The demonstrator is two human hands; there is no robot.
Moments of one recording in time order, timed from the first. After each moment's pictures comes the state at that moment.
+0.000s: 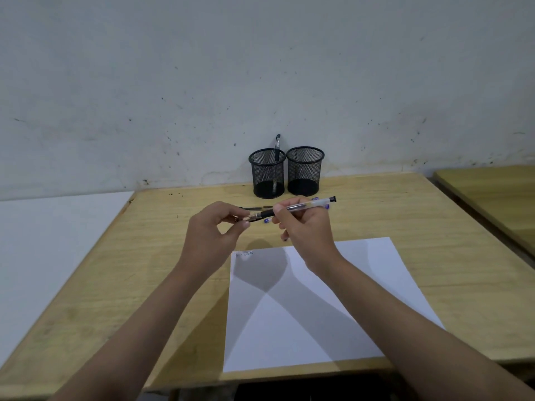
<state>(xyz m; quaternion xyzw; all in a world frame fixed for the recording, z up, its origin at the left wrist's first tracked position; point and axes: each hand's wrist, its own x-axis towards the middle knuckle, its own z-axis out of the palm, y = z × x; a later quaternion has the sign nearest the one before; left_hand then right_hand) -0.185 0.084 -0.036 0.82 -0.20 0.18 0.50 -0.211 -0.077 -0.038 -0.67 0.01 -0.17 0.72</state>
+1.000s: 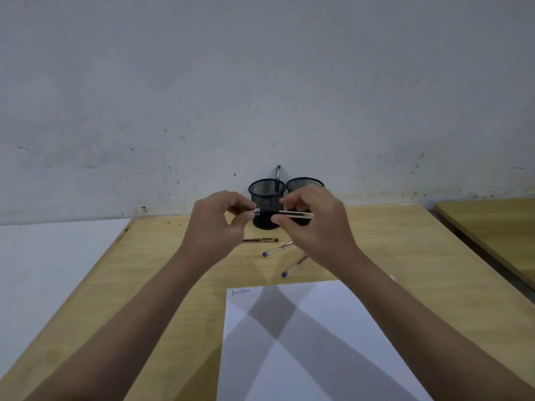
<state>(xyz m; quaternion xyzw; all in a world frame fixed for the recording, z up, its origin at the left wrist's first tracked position) -0.150 0.063 0.023 0.83 -0.24 0.23 0.45 -0.178 -0.111 0.007 -0.82 -0.13 -0.38 0.42</state>
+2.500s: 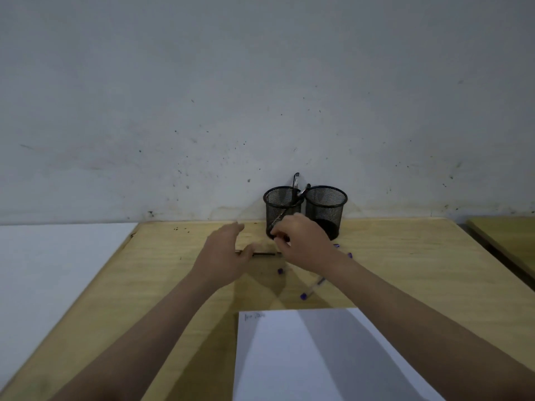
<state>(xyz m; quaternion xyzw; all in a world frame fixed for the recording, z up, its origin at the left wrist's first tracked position) -0.085 0.085 -0.046 0.94 -0.15 0.10 0.28 -0.078 -0.101 -0.047 -0.94 -0.20 -0.22 0.17</state>
